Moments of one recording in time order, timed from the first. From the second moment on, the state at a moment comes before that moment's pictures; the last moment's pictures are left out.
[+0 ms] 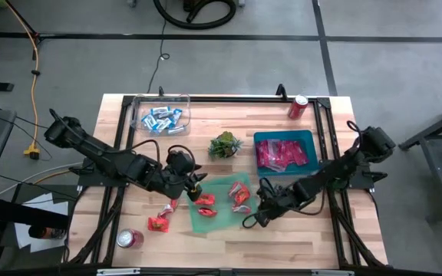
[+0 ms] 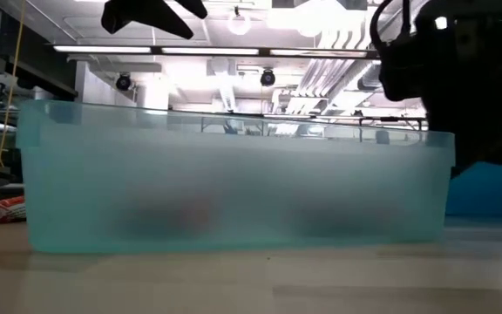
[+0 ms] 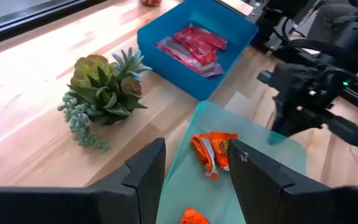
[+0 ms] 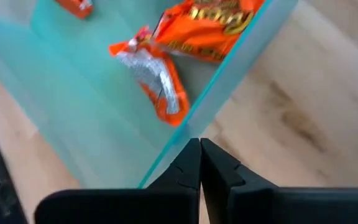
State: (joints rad) left arm -0.43 1.38 1.11 -0.53 -0.70 -0.88; right arm 0.52 1.60 0.80 -0.21 0.21 1.20
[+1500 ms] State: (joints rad) left arm -0.73 1.45 0.99 -0.92 -0.17 -1.56; right arm 0.61 1.14 0.80 -0.54 0.50 1.09
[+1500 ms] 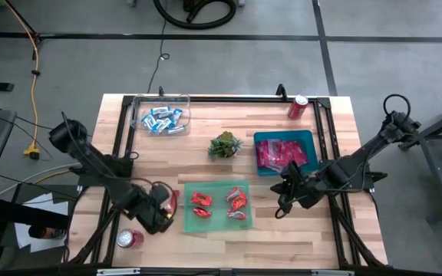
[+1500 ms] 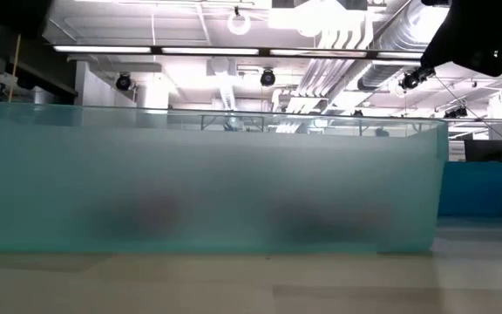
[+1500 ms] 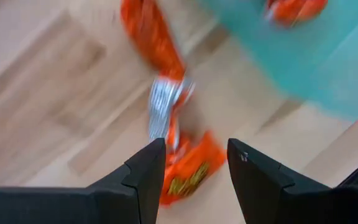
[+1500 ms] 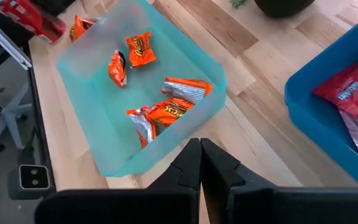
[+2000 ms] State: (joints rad) left arm -0.69 1.57 0.92 -0.90 -0.05 -1.56; right arm 0.58 1.14 0.80 -0.56 0.50 1.09
